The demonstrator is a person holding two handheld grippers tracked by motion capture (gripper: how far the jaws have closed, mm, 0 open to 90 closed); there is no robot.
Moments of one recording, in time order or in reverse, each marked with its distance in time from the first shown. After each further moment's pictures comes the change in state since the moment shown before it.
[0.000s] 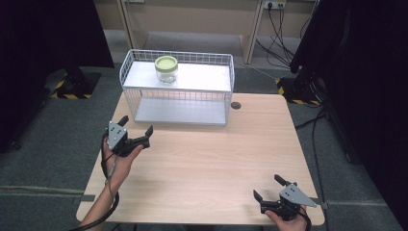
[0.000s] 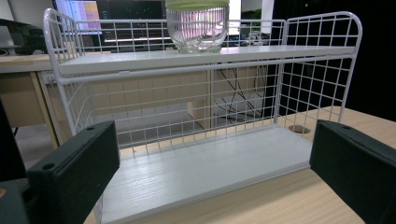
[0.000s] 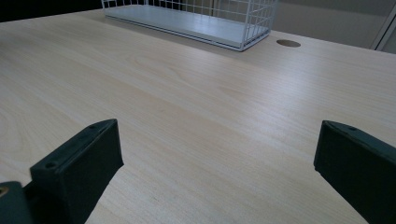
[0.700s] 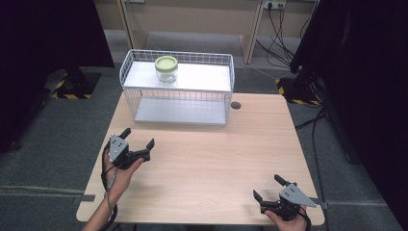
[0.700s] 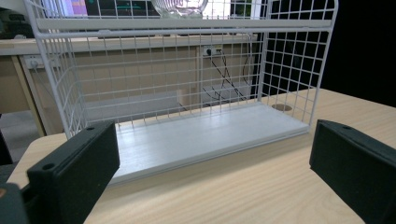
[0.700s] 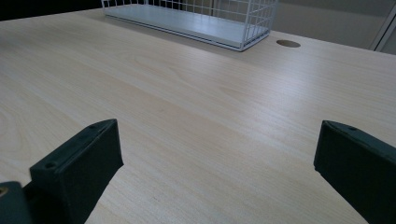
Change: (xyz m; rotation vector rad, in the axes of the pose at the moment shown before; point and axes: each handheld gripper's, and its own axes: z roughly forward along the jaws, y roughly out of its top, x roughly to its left) left arm -0.010 -0.027 -0.021 0.045 -0.041 -0.018; right arm 0.001 0.000 0.000 0.000 -0.001 -0.004
